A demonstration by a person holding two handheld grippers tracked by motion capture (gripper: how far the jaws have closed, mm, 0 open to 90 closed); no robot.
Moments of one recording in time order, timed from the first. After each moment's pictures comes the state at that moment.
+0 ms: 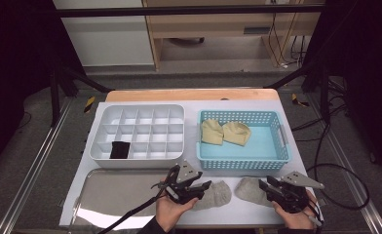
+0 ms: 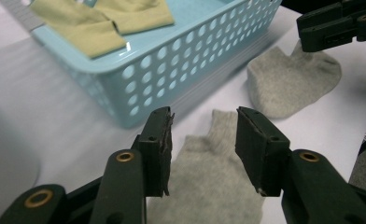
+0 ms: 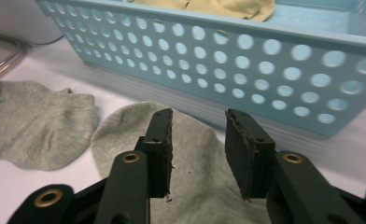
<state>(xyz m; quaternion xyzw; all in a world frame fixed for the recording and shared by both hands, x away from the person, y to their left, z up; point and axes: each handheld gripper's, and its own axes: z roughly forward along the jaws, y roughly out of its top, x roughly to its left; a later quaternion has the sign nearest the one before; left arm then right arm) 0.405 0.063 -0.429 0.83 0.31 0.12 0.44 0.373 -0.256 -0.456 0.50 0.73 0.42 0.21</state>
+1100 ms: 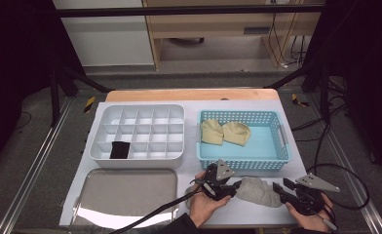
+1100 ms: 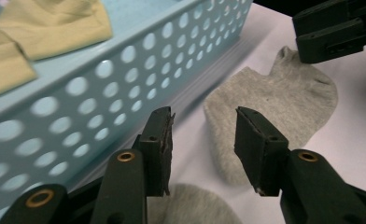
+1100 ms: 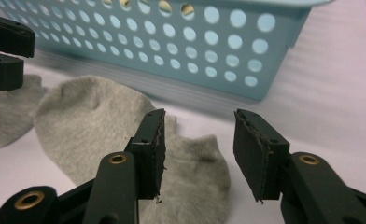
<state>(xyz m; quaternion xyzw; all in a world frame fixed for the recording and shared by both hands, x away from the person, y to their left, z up) 0.422 -0.023 -0.457 0.85 0.27 0.11 0.44 0.367 -0.292 -0.464 0.53 0.72 0.39 0.23</state>
